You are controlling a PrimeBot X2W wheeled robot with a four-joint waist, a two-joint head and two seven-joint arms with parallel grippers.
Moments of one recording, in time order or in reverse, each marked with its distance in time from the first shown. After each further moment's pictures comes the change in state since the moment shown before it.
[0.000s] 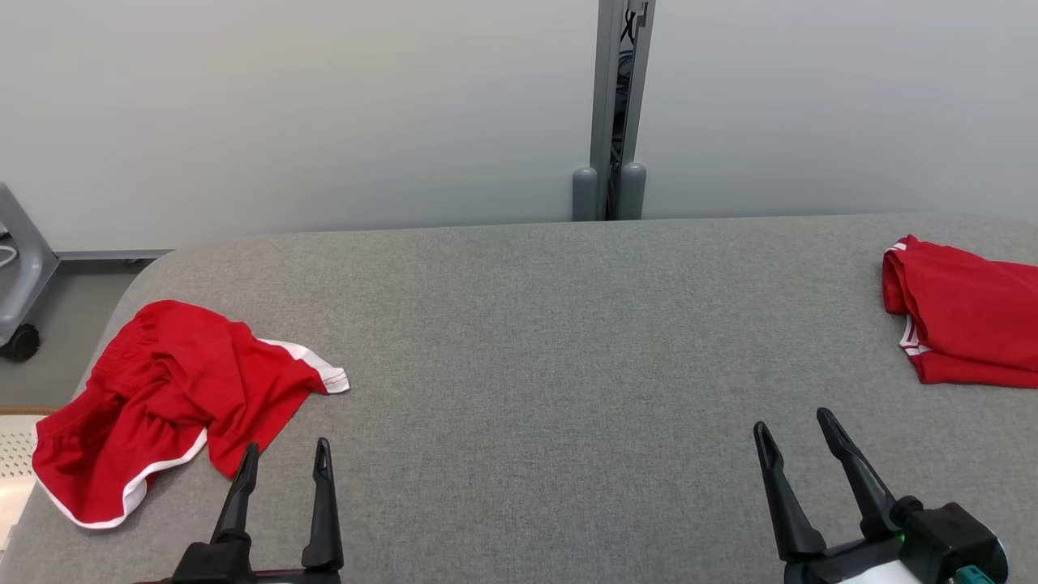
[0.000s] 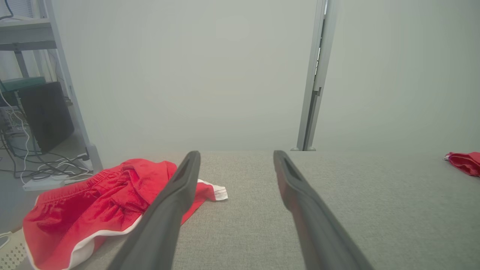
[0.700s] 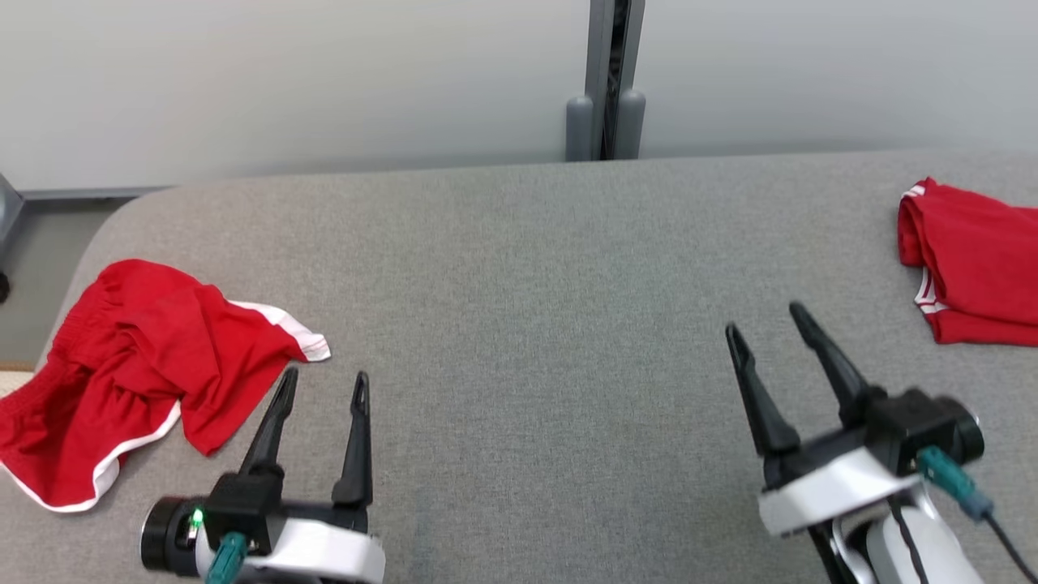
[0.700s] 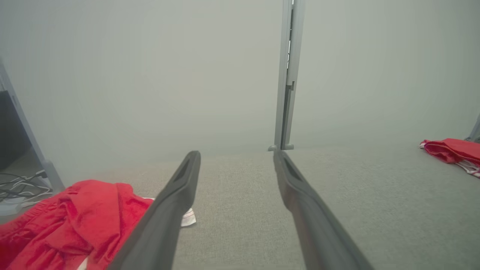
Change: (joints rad) left arm -0.169 0.024 -0.077 0.046 -0.003 -0.032 0.000; right arm -0.302 -0.051 0.071 0.172 -0.037 0.000 0.000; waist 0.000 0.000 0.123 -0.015
